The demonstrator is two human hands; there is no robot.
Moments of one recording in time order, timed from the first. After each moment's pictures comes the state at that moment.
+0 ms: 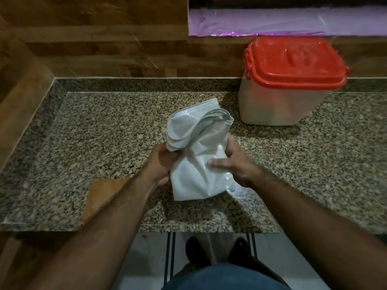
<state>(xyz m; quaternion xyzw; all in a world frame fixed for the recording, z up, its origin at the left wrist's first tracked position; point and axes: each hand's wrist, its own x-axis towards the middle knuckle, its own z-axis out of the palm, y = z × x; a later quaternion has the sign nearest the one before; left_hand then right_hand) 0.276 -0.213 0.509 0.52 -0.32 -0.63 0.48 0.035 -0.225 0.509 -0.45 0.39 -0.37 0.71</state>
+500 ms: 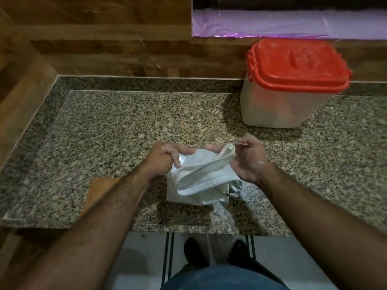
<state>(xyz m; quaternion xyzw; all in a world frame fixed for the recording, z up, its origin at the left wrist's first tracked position) 0.293 -0.217 0.517 0.52 -0.54 -0.54 0.39 0.020 -0.242 0.526 -0.24 0.35 -0.31 0.85</state>
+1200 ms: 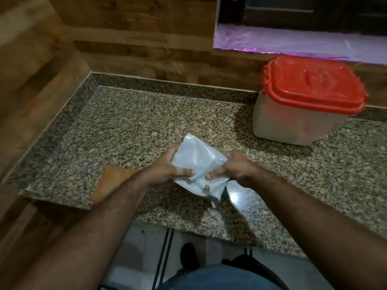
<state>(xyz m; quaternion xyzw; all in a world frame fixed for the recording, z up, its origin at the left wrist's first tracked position) 0.300 -0.184 0.518 0.61 -0.42 -0.60 0.29 0.038 -0.243 0.540 -0.51 0.52 -0.13 0.67</state>
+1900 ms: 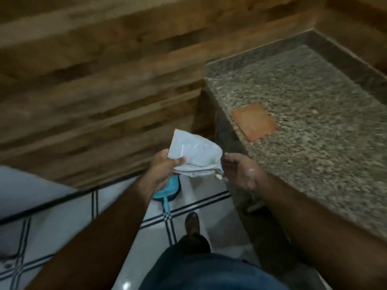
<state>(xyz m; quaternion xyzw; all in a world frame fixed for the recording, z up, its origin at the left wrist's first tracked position) 0.284 0.227 0.489 0.69 0.11 -0.28 0.66 0.212 -0.035 0.453 -0.49 0.36 0.21 0.77</state>
